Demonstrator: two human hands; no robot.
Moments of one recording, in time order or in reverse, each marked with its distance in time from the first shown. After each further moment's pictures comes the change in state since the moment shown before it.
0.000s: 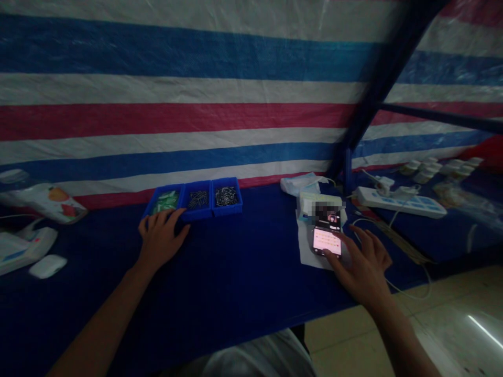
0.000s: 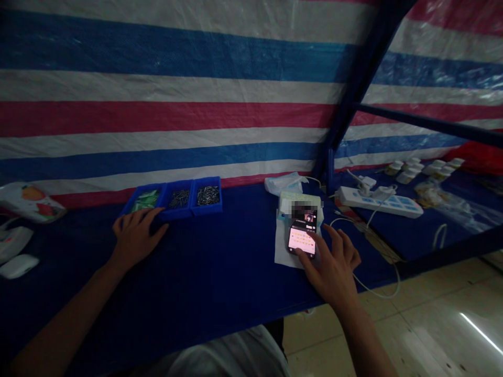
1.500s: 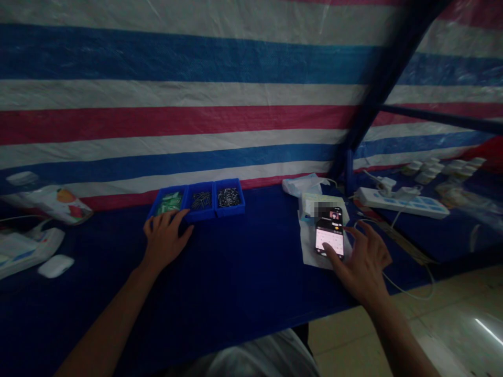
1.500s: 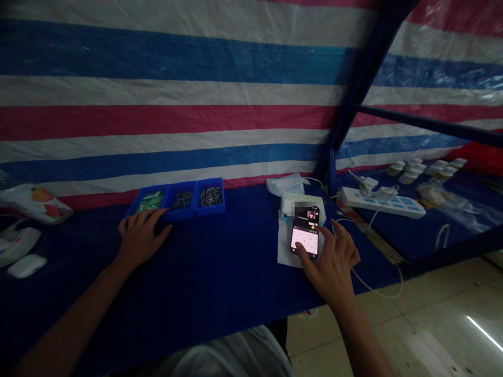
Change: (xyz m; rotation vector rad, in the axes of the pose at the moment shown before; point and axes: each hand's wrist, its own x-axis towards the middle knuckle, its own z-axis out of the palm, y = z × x) left_hand 0.000 0.001 -0.002 -0.014 -0.007 0.013; right_hand 0.011 -0.020 -0.001 0.067 0.051 0.125
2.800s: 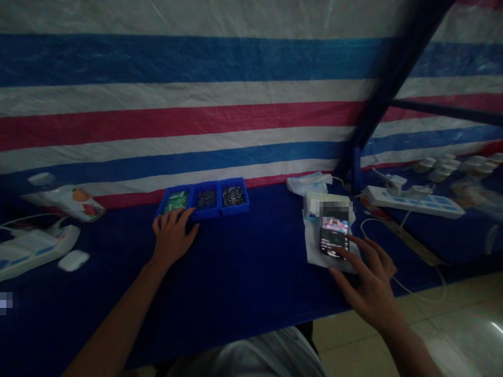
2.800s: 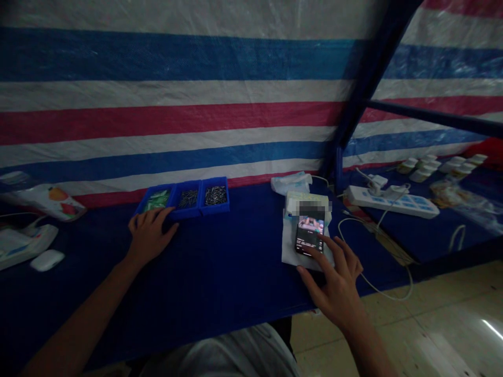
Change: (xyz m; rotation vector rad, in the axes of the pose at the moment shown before) left_hand -0.001 -0.001 0.006 -0.042 0.036 -0.006; right_hand -0.021 0.004 -0.019 0.144 0.044 -0.383
